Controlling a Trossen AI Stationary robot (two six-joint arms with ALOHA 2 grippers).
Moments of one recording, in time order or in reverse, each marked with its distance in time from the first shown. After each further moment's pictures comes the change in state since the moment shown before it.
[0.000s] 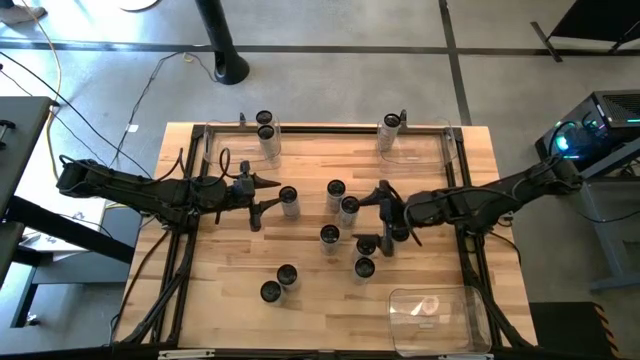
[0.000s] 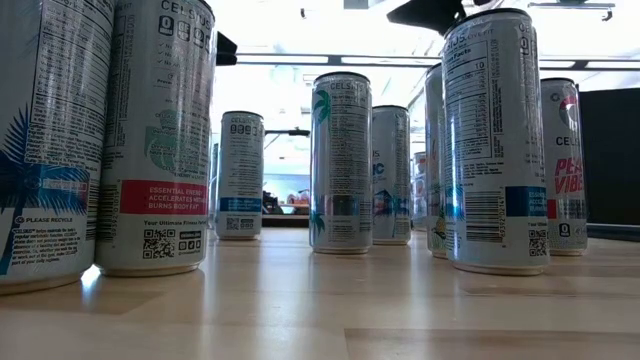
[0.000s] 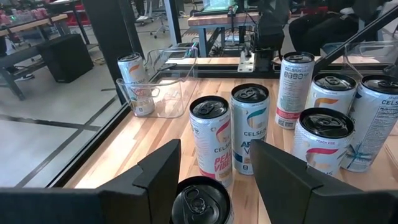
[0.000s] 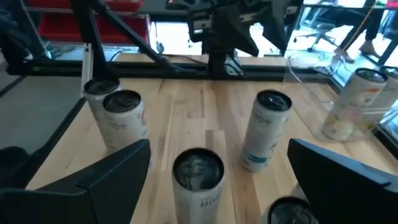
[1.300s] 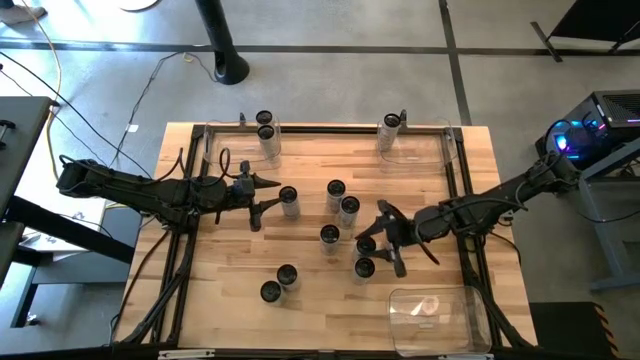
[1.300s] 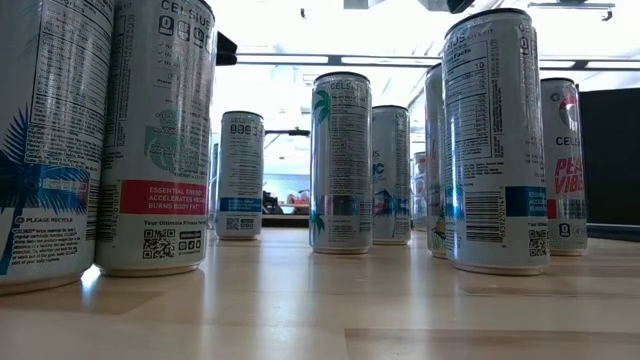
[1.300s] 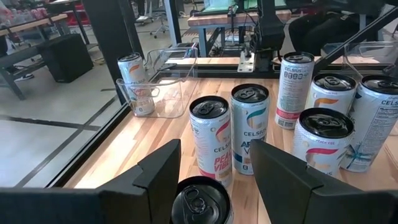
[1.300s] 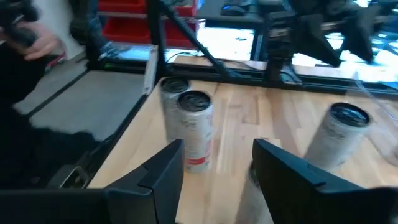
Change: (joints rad) left arm 0.000 0.000 0.000 0.002 0.000 -0.001; right arm 0.125 0.003 0.000 0.027 -0.073 0.018
